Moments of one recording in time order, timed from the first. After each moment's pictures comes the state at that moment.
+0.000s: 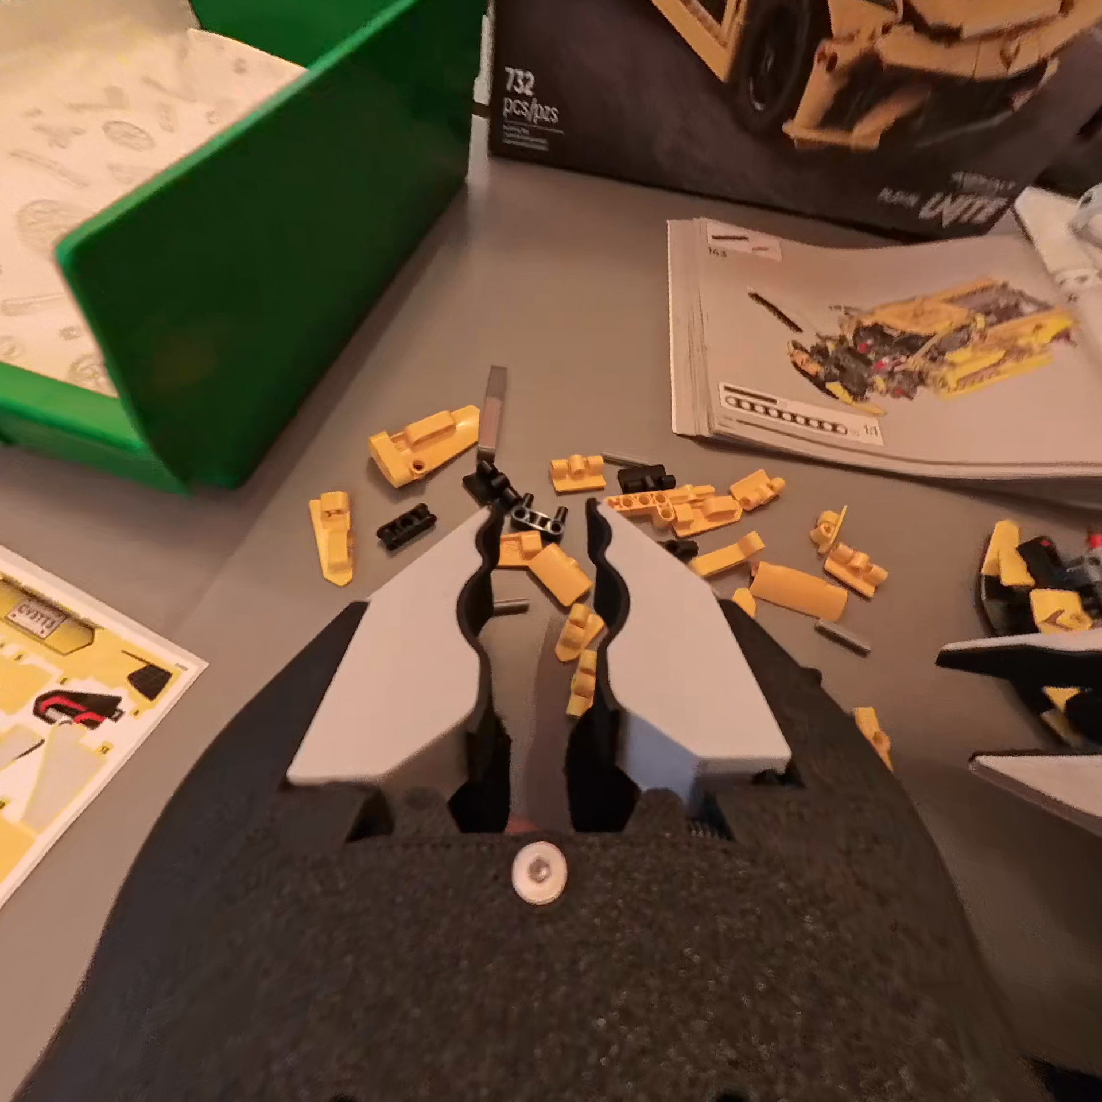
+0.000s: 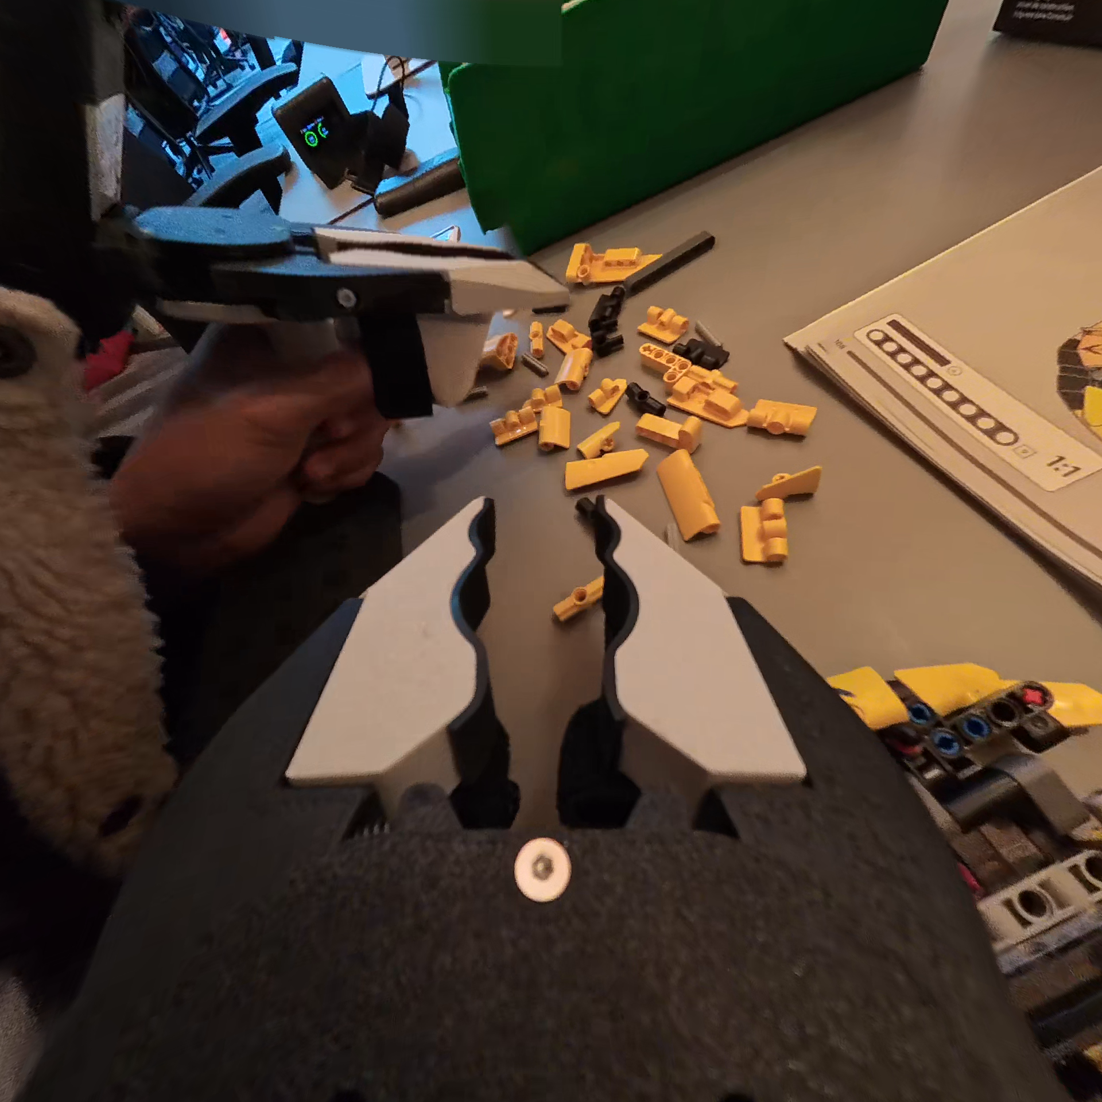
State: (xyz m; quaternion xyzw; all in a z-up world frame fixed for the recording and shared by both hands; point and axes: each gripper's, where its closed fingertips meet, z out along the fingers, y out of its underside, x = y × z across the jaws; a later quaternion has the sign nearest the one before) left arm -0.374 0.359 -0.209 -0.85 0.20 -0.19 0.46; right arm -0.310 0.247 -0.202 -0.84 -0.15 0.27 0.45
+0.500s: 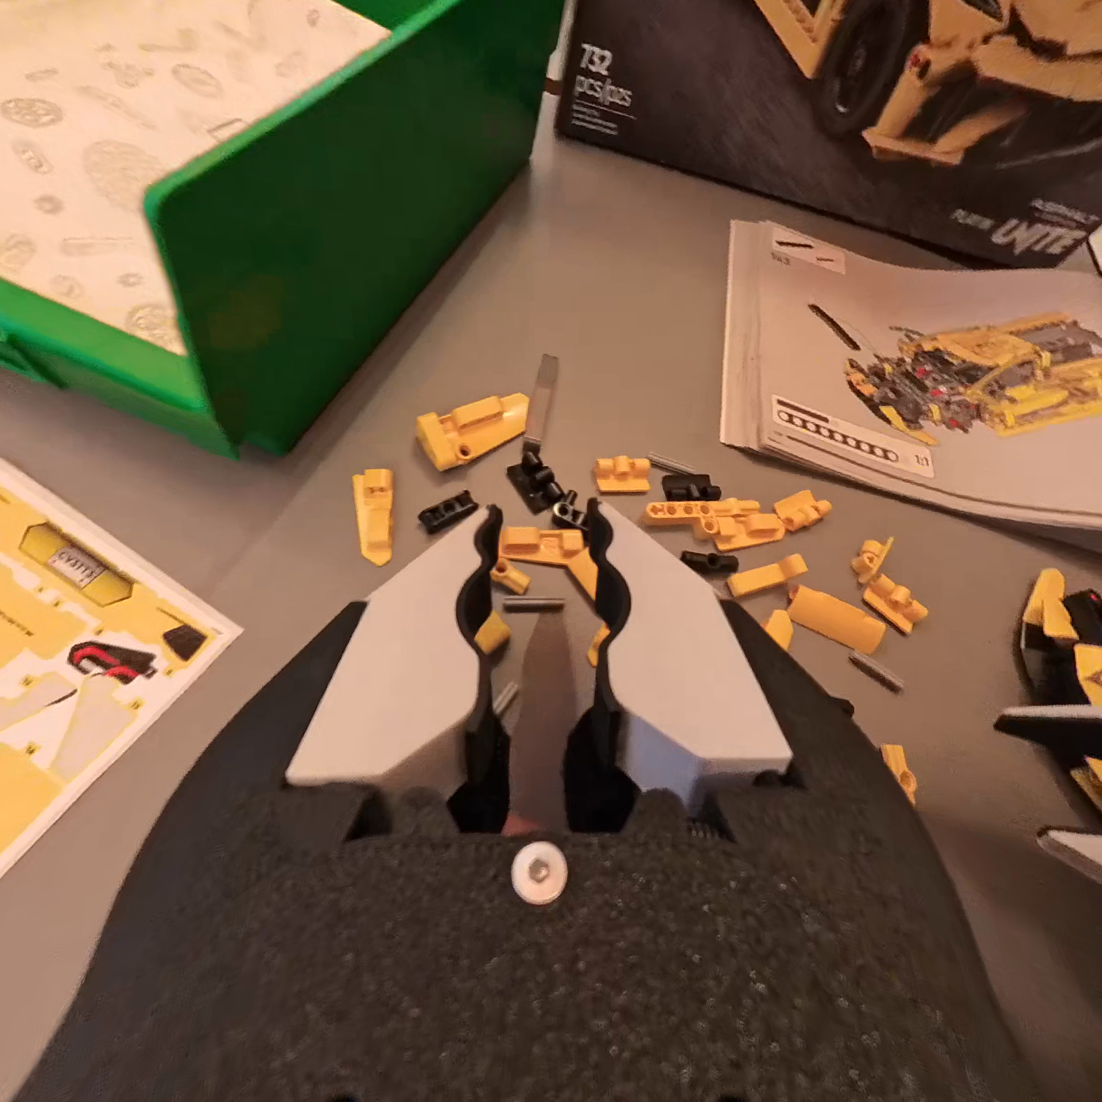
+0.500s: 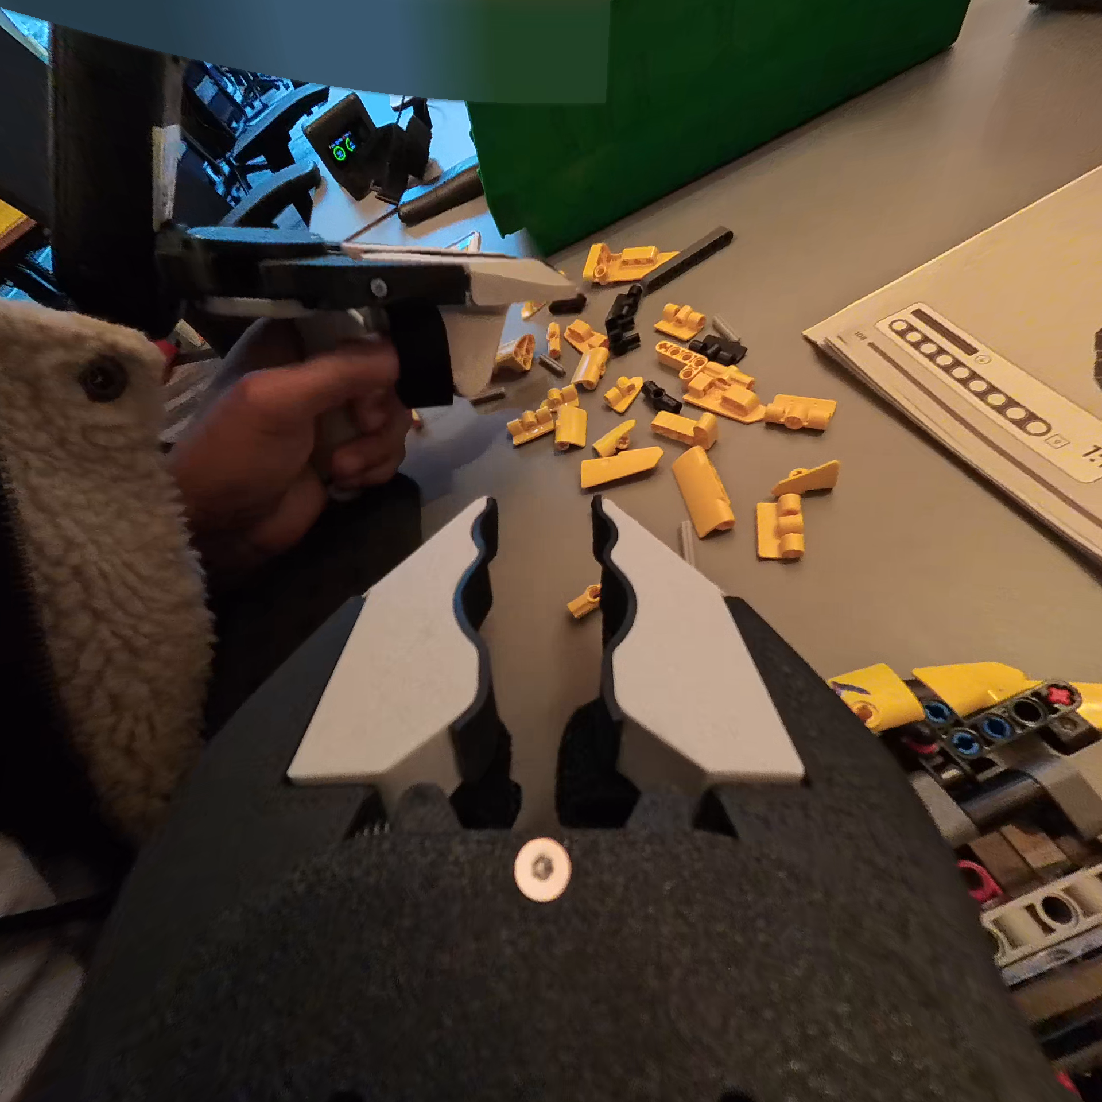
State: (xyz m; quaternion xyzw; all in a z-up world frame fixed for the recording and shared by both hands) left arm -0.389 0.369 -0.215 -0.86 0.15 -0.18 0.45; right arm -0.311 0.244 -0.199 -0.83 -0.15 0.30 0.44
